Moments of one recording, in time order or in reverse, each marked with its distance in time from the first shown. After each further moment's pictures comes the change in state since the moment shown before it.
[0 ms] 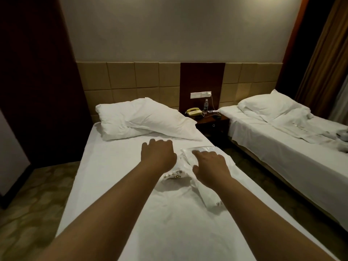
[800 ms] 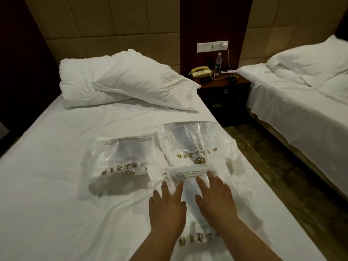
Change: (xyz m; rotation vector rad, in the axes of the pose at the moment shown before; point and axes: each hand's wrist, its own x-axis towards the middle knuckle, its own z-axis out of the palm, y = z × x) left_hand 0.232 0.236 0.398 -0.152 -0.271 -0.257; right_hand 0.198 0.318 0.359 0.031 -0.222 -0.019
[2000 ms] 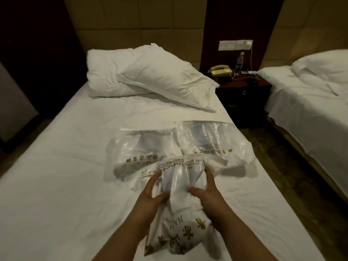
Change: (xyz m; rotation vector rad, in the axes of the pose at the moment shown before) left_hand -0.041 -0.087 -0.046 -1.434 -0.085 -0.285; right_hand -0.026 -0.062 -0.051 1.447 -0.294 0.168
